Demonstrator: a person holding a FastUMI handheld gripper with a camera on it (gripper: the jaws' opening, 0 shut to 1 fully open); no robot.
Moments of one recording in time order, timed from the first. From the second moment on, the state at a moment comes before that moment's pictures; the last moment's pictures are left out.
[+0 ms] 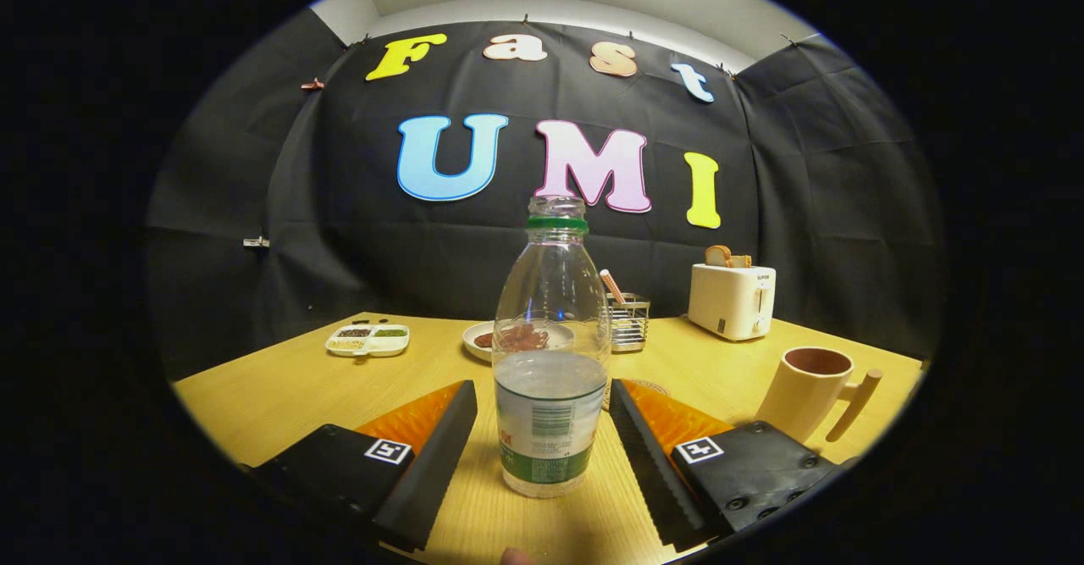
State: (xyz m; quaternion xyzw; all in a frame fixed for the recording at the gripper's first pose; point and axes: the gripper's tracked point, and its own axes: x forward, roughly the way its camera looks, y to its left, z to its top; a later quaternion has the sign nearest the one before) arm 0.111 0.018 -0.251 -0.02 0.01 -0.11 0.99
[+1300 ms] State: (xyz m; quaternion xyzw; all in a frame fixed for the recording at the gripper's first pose) arm 0.087 -0.047 -0.191 0.38 0.01 -0.14 0.92
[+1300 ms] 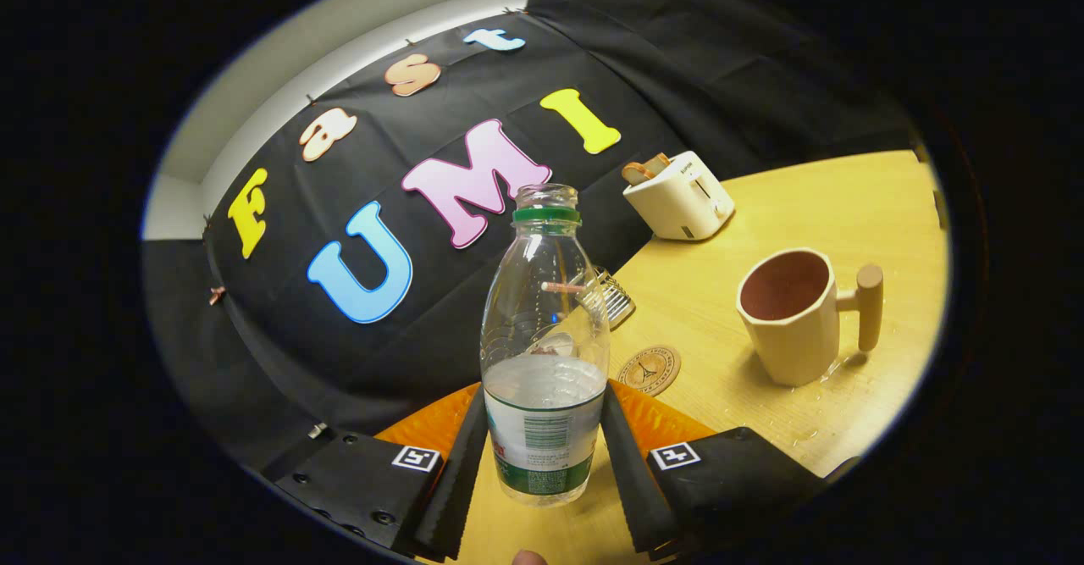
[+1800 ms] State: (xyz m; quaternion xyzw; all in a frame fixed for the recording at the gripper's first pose) arm 0.079 -0.059 -0.216 0.55 0.02 -0.14 0.82
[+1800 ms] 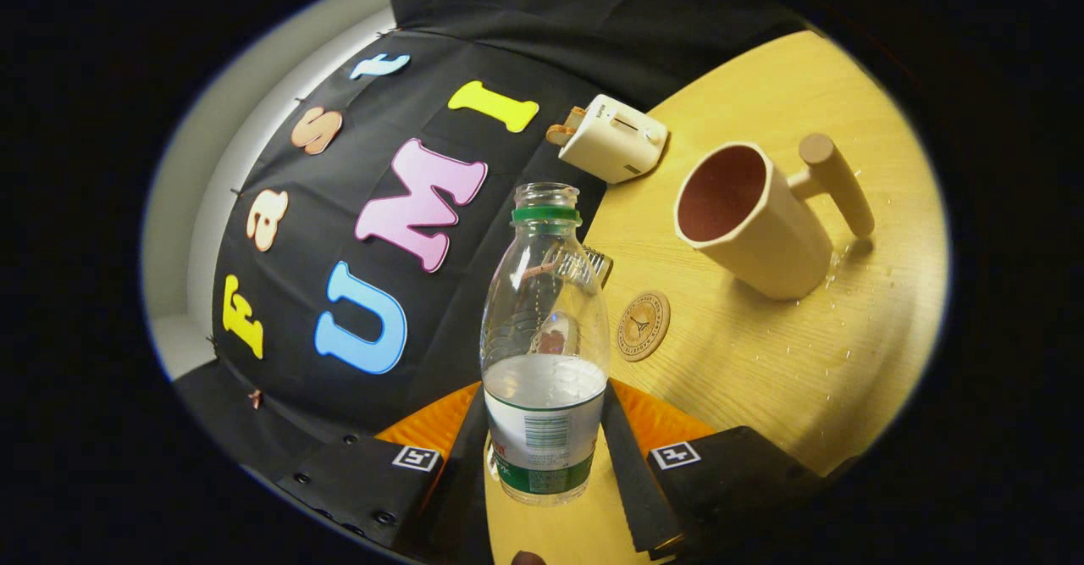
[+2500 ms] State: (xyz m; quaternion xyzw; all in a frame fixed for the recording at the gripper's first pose) arm 0.073 -0.077 -0.227 0.66 0.04 -0.14 0.74
